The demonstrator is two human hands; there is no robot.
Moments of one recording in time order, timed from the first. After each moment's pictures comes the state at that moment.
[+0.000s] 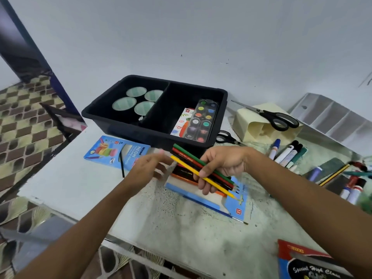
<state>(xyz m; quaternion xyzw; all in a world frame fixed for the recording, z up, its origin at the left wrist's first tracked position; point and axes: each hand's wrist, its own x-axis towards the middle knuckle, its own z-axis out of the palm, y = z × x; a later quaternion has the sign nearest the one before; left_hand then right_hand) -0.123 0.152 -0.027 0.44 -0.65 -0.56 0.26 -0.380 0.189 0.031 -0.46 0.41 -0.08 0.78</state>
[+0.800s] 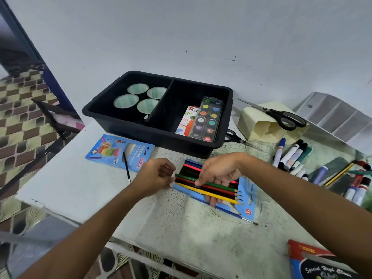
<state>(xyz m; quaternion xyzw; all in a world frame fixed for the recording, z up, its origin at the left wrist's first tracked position) -0.123 0.152 -0.035 0.50 -0.74 -0.43 0.16 -0.344 0.183 0.026 -0.47 0.54 0.08 0.69</state>
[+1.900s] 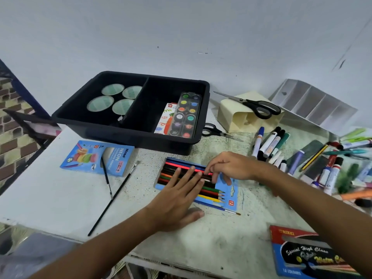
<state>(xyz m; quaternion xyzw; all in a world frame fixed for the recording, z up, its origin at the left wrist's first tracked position) -0.177 0.220 -0.058 0.17 -0.98 0.03 0.02 -0.412 0.234 0.005 -0.63 0.63 -0.11 0.44</state>
